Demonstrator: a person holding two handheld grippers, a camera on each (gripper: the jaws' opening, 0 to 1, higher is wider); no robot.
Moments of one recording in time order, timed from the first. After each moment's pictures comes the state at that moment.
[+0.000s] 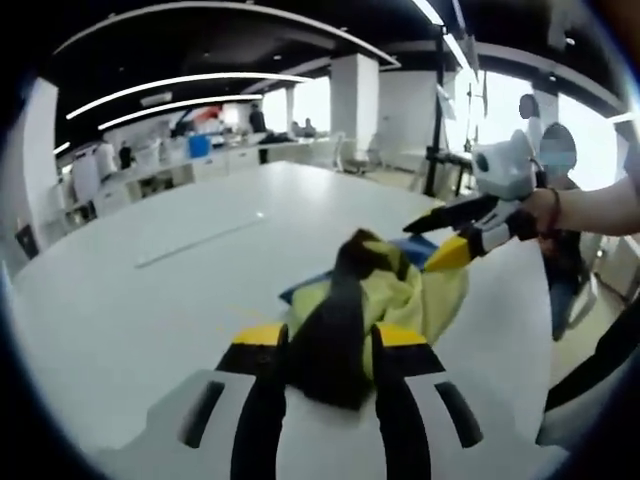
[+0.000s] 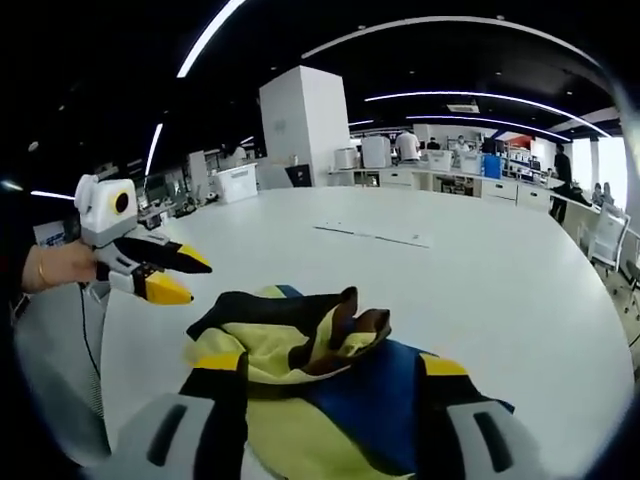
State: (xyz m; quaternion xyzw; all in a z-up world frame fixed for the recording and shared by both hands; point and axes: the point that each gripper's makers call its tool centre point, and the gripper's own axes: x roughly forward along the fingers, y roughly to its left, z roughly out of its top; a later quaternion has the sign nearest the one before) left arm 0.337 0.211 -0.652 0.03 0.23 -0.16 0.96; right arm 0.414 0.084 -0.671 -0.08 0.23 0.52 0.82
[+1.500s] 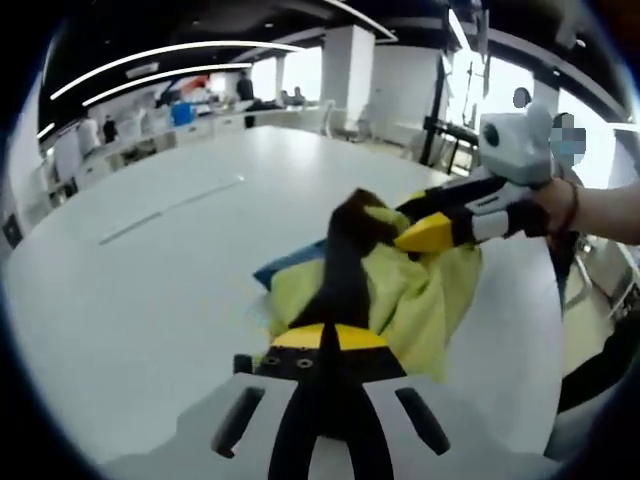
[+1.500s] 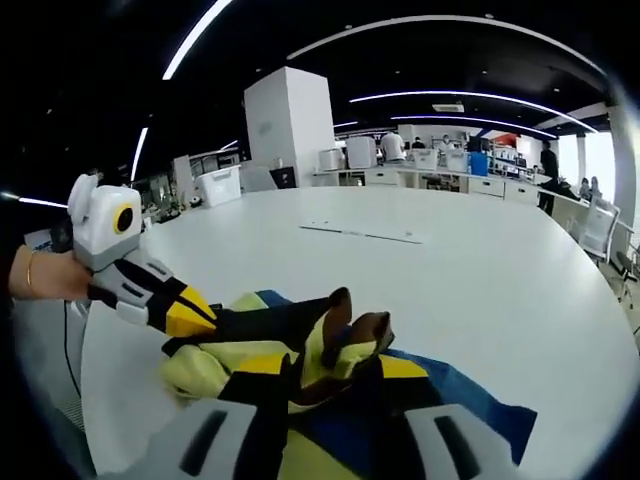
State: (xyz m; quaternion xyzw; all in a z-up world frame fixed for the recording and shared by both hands) left arm 0.360 0.196 -0.696 0.02 0.29 -0.19 0.94; right arm 0.427 0.107 -0.685 -0.06 0.23 0.49 0.84
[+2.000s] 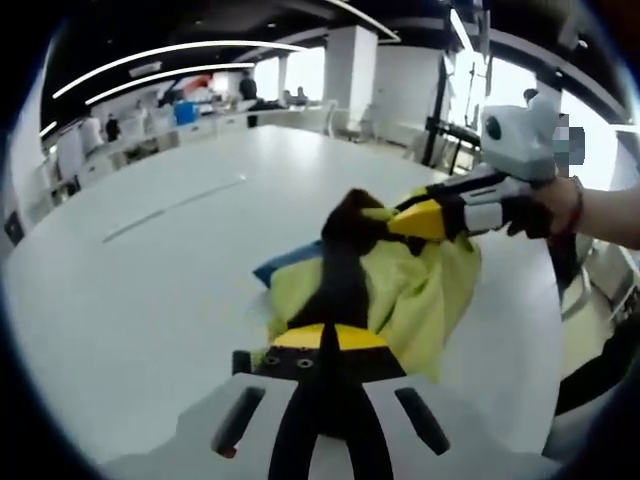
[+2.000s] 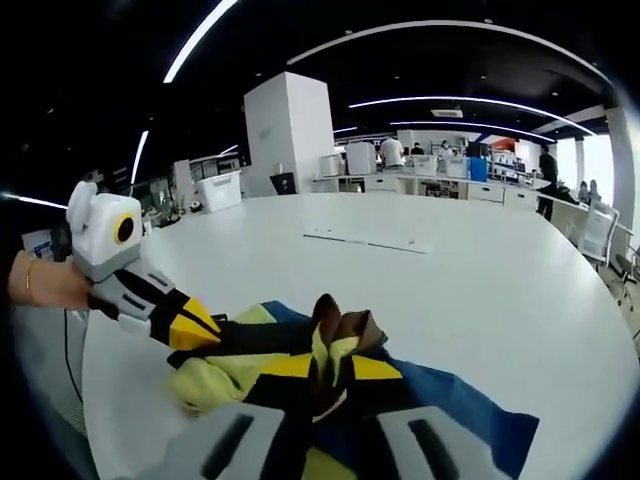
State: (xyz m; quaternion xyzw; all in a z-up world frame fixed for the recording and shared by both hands) left arm 0.358 0.196 -0.695 0.02 0.29 -0.18 0.94; right arm 0.419 0.118 -0.670 -0.07 0.21 0.50 0.84
